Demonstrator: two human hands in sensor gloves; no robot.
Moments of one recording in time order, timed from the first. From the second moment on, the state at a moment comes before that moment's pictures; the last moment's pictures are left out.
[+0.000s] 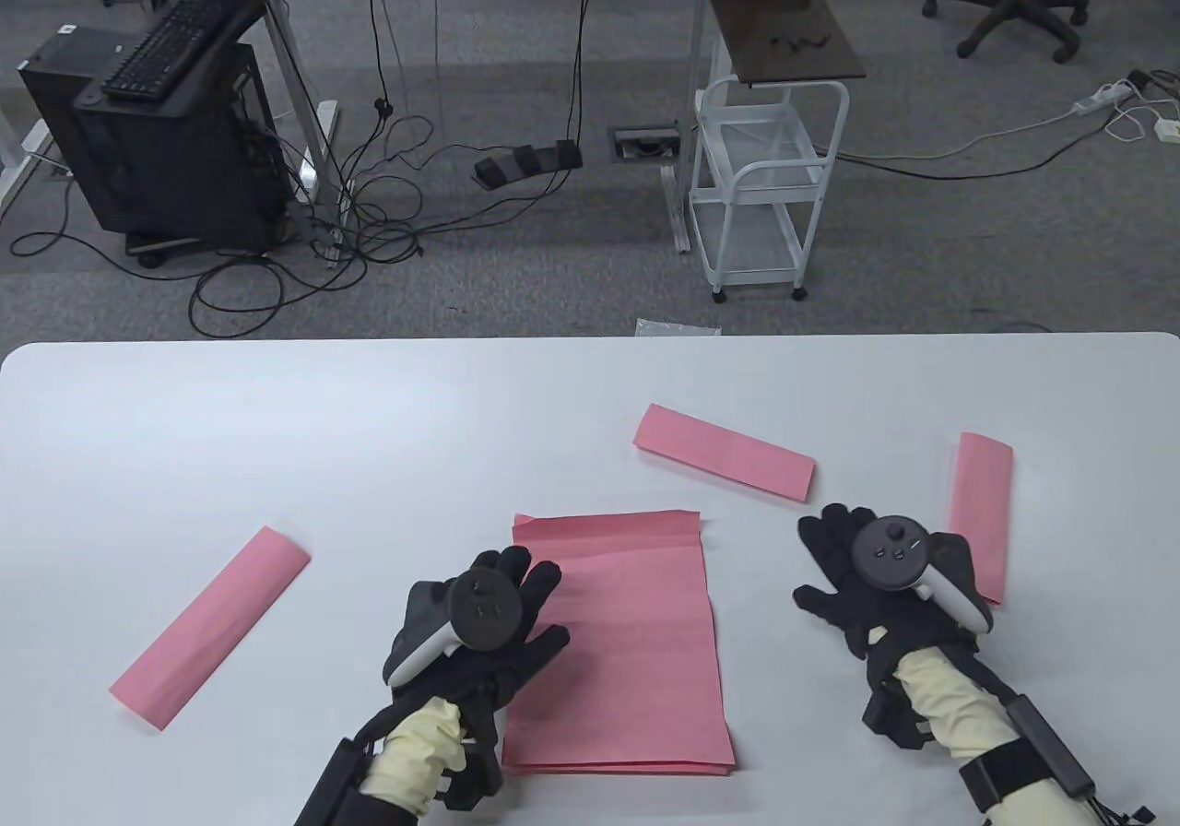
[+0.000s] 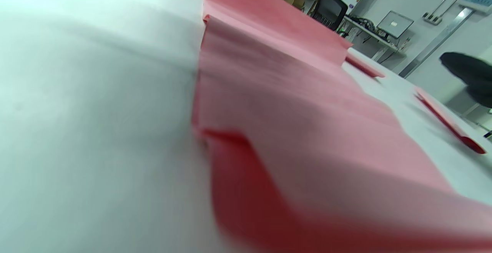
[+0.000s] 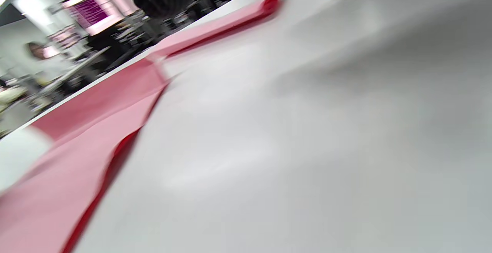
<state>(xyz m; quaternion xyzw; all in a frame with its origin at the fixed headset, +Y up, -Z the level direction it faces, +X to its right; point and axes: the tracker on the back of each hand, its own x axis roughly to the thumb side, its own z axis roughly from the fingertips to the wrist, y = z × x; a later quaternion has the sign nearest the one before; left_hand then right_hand) -0.148 -0.740 -0.293 -0.21 -0.14 0.23 0.94 0.302 -0.739 -0.369 -0.06 0.18 0.95 0.23</state>
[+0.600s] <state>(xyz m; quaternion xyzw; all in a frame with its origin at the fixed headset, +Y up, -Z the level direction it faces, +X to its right) -0.166 -0.752 -0.251 -0.15 -0.09 0.28 0.94 0.414 -0.772 -0.417 -0.40 0.18 0.88 0.19</state>
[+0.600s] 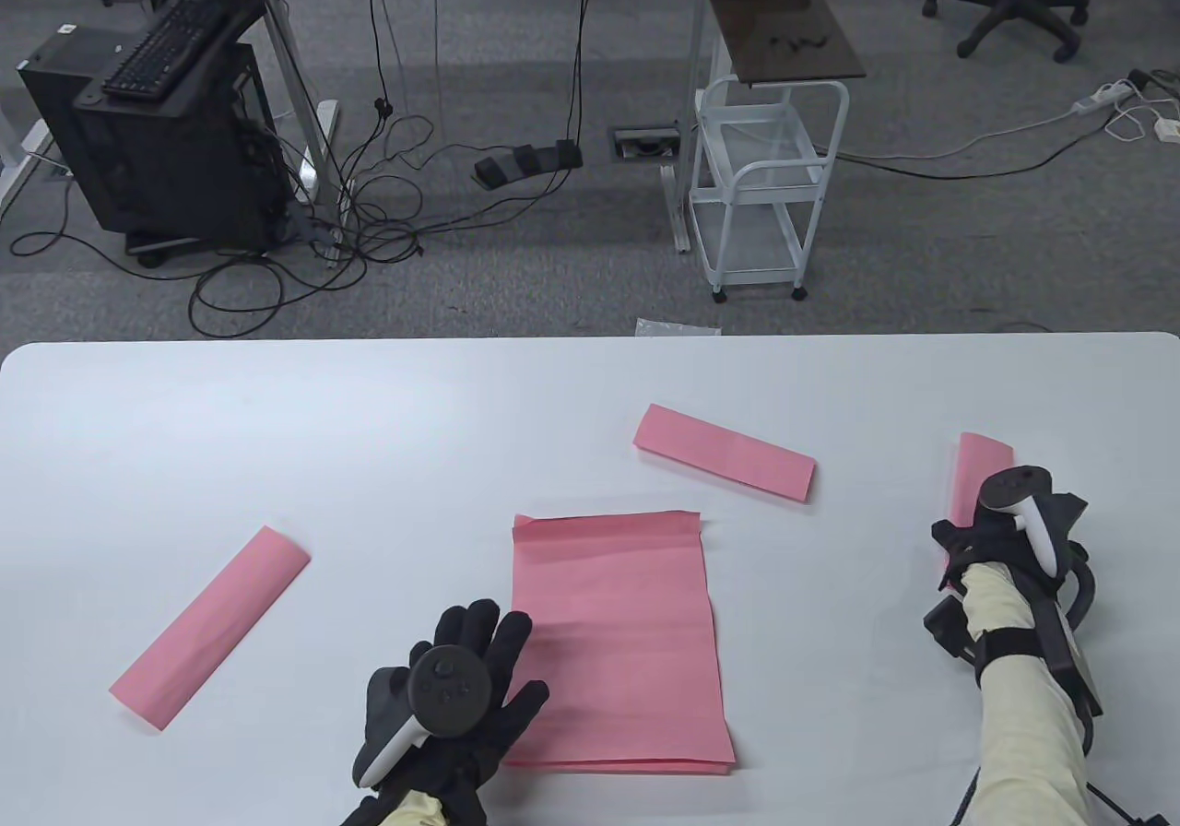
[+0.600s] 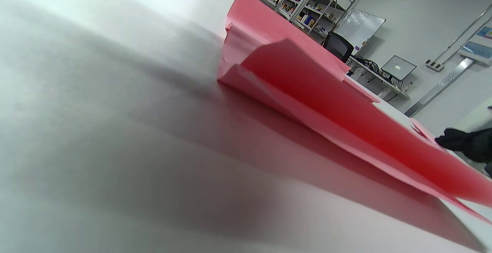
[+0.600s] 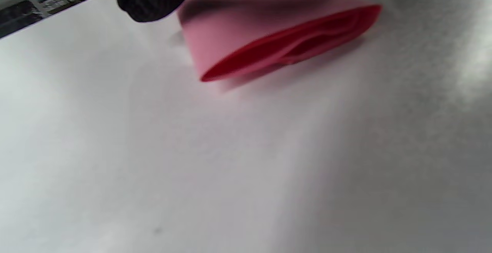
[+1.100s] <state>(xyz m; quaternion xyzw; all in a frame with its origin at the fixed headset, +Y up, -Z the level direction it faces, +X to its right) -0.160 -0.765 -0.253 -0.20 -0.11 0.29 0.93 0.402 -0.770 -0.424 -0.39 0.10 0.88 0.23</state>
